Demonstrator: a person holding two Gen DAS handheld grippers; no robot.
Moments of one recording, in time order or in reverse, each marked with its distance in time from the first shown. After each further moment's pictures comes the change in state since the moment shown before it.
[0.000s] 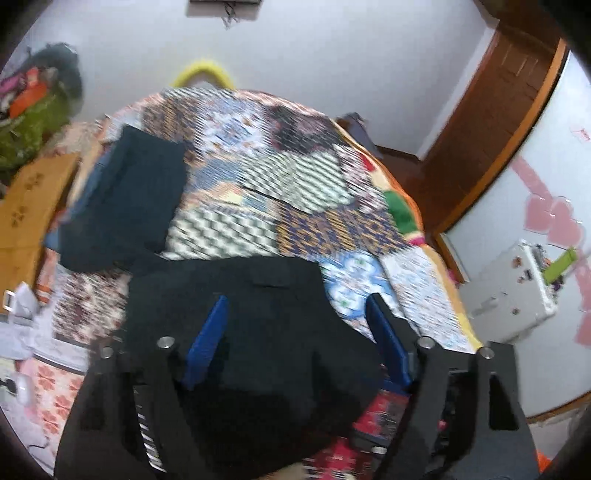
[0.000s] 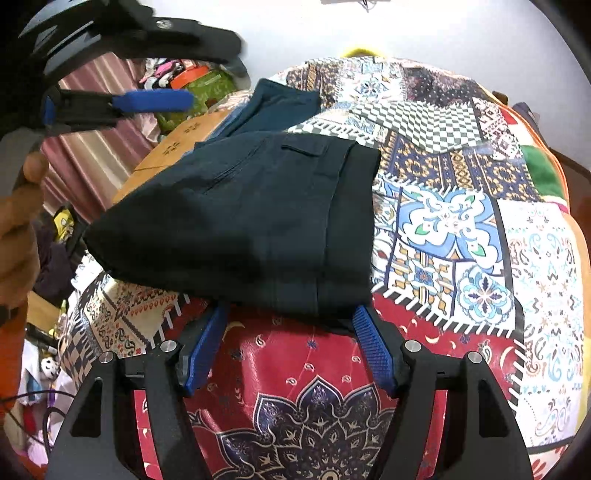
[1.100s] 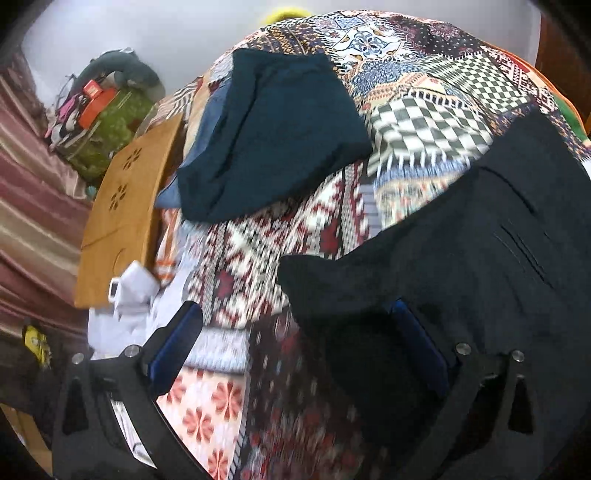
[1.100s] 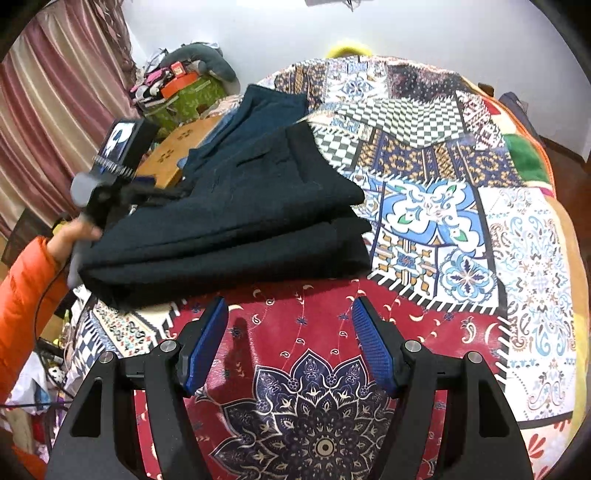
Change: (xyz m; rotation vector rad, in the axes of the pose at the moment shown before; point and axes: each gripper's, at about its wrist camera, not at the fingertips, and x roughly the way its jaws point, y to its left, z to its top) left arm 0.076 0.152 -0.064 0.136 0.238 0.523; right arm -0.023 -0.002 -0.004 0.046 -0.022 -0.003
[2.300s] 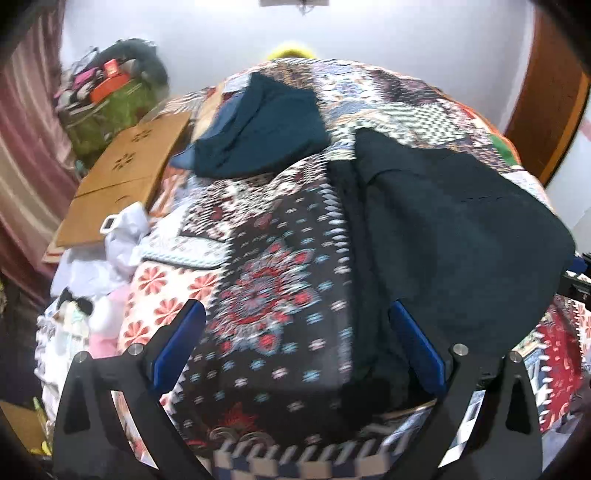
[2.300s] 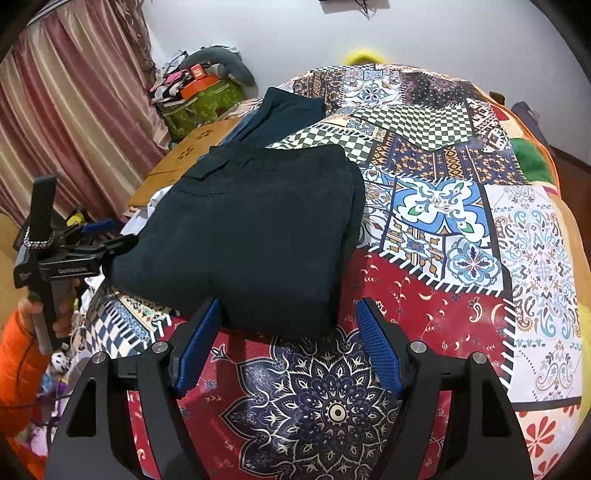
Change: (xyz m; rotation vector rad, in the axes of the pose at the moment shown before) left arm -0.097 0.012 -0.117 -0.164 -0.161 -0.160; right arm -0.010 0.004 -0.024 -0.037 -0.020 0.052
